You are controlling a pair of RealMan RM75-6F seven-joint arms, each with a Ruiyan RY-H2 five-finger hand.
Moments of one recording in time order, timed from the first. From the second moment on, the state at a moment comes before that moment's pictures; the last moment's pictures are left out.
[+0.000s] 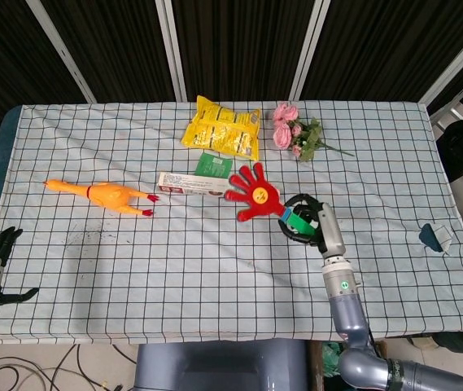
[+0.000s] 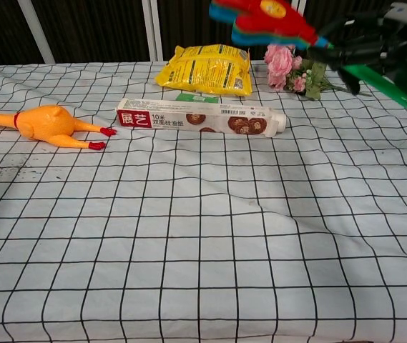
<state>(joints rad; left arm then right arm) -0.14 -1.03 -0.04 -1.81 1.28 1.29 0.04 0.46 -1.59 0.48 -1.84 -0.98 1.21 0.26</state>
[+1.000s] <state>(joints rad) -0.14 -1.02 -0.04 -1.83 1.27 1.28 0.03 0.49 -1.53 0.37 -1.78 -0.96 1.18 -0.14</state>
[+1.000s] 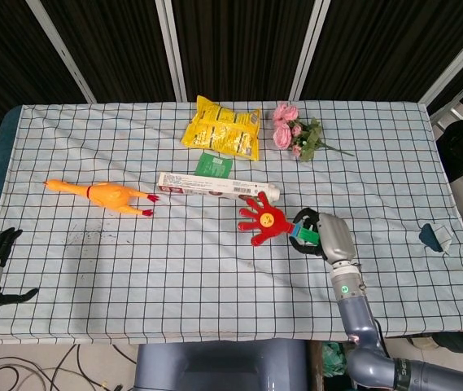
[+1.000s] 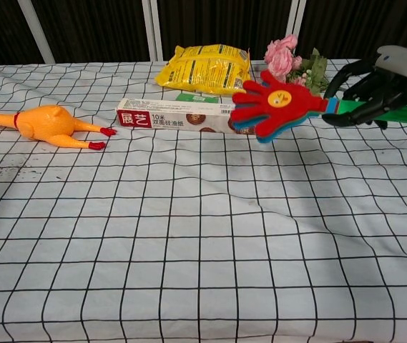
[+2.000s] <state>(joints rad) -0.15 -1.02 -0.04 -1.83 1.26 1.27 0.03 0.50 -1.44 0.32 -1.76 -1.04 1.06 -0.10</state>
